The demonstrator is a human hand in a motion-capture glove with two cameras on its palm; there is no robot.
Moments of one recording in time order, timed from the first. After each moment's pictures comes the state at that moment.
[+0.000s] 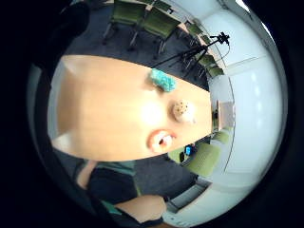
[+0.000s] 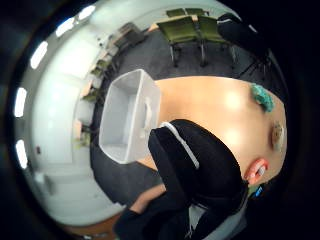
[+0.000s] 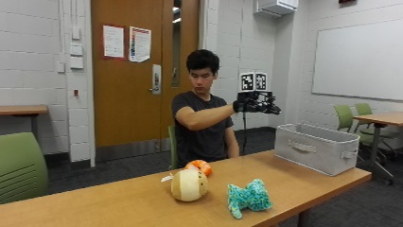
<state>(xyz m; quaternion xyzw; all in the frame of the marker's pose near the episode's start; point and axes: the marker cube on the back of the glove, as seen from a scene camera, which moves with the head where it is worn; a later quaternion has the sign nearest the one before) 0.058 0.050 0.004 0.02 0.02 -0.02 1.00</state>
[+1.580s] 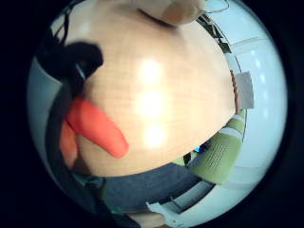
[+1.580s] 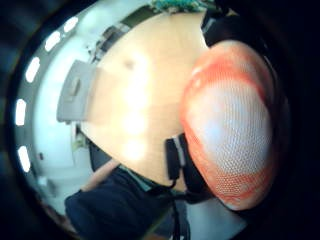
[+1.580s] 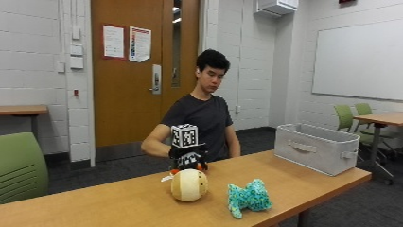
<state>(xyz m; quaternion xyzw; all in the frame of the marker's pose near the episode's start) 0.308 0.233 0.226 0.01 -0.01 0.11 0.99</state>
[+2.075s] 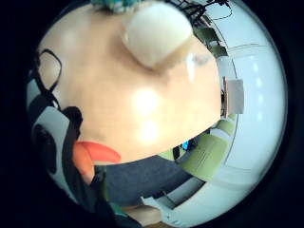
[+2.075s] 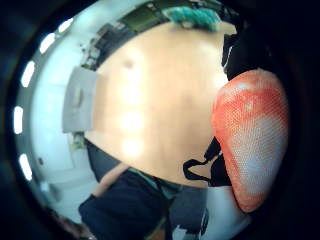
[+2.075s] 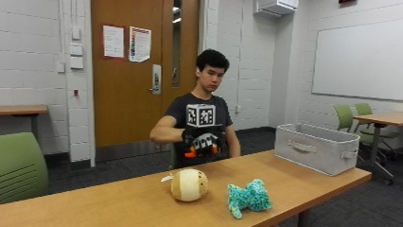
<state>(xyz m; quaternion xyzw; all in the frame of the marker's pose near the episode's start) 0.289 0.172 0.152 -0.04 0.01 0.04 1.00</state>
